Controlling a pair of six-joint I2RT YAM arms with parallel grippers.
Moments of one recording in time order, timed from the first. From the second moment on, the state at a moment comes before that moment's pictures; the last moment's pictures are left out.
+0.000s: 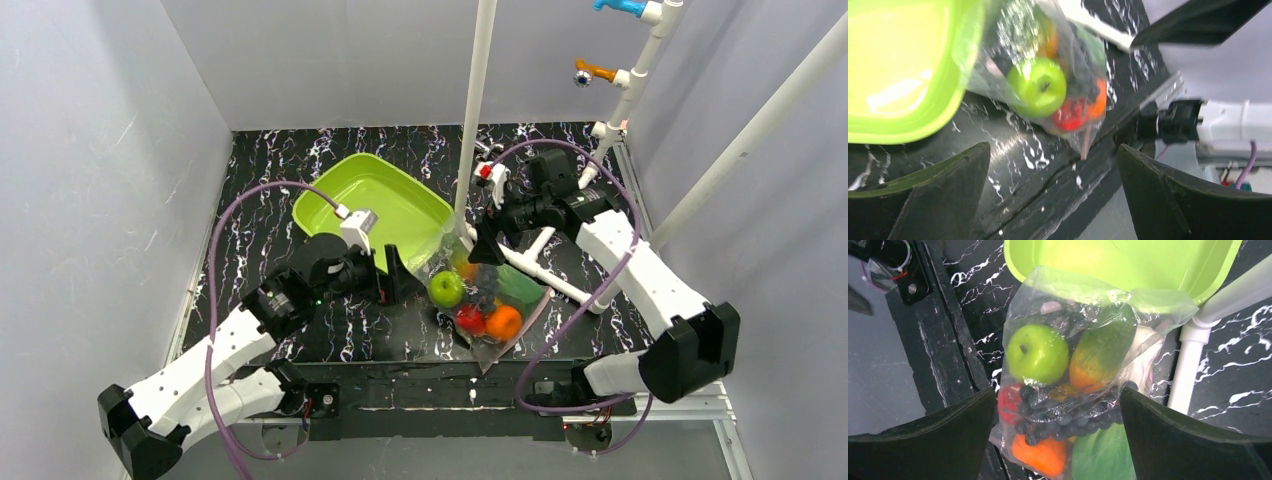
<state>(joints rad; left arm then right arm) -0.76 0.86 0.81 -0.44 0.13 -0.63 0.45 1.38 1.26 -0.77 -0.71 -0.32</state>
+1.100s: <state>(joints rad) -1.10 1.52 0.71 0.18 -0.09 -1.15 0.39 0.88 0.63 -0.86 -0.70 -1.07</state>
